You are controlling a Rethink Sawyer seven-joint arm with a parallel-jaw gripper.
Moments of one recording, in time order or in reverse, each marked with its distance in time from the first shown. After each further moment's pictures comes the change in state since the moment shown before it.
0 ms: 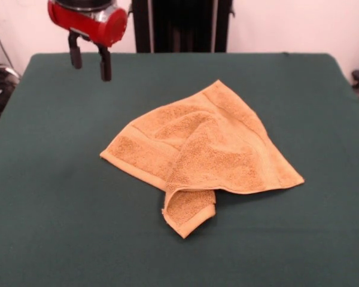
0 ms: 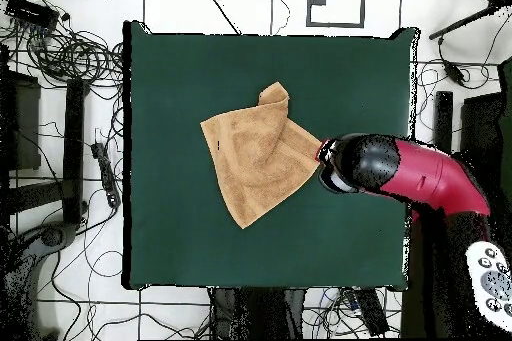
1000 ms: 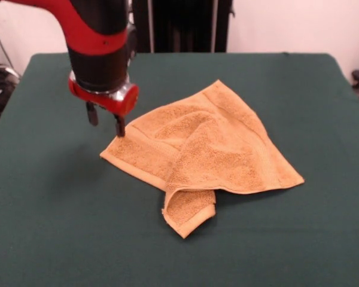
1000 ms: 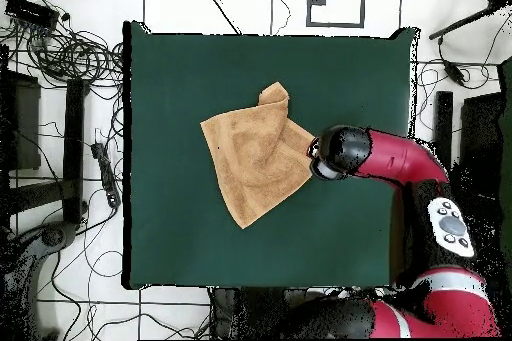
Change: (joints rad) arm 0.022 0.271 0.000 -0.164 -0.029 -0.033 0.000
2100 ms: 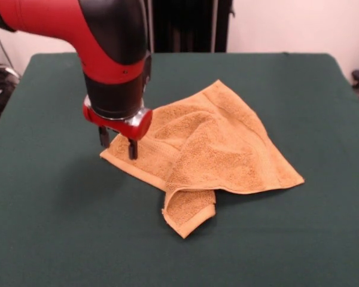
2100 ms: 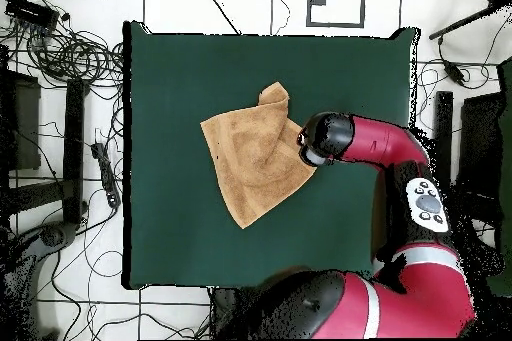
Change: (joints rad) arm 0.042 0.086 0.000 -0.097 0.006 0.009 0.000
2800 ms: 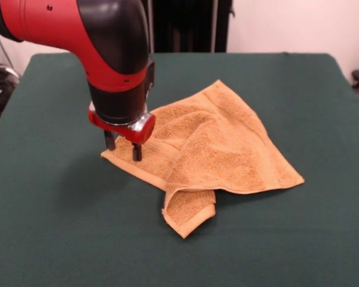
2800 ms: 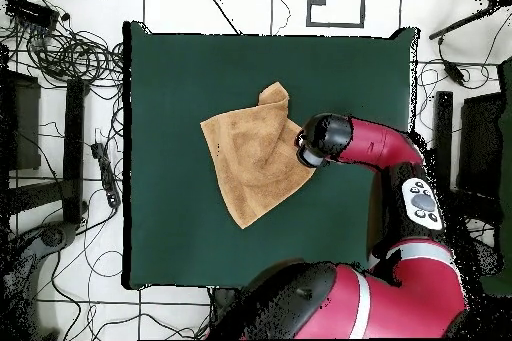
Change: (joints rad) arm 0.012 0.024 -0.030 -0.007 0.063 0.000 0.000
